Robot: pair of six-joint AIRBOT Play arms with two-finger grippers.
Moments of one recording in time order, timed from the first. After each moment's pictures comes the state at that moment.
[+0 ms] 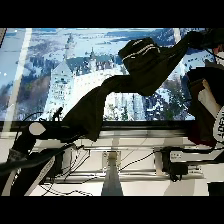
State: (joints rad) left arm -0.16 -0.62 0.20 0.84 -1.13 -1.73; right arm -0.18 -1.51 1.81 -1.36 1.26 1.45
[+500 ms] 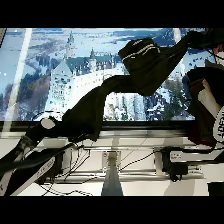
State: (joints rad) left arm -0.25 -0.90 0.19 0.64 -0.97 -1.58; right arm -0.18 -1.51 1.81 -1.36 1.26 1.45
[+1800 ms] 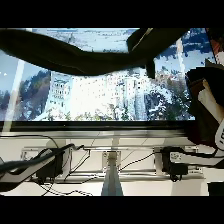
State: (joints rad) left arm 0.56 -1.14 1.39 0.71 -0.66 -1.25; right arm -0.18 -1.41 1.90 -1.40 0.76 1.45
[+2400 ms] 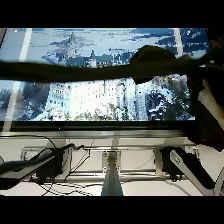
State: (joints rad) left arm 0.67 -1.16 1.30 1.39 -1.05 -1.26; right arm -0.30 -0.88 1.13 -1.52 1.03 1.51
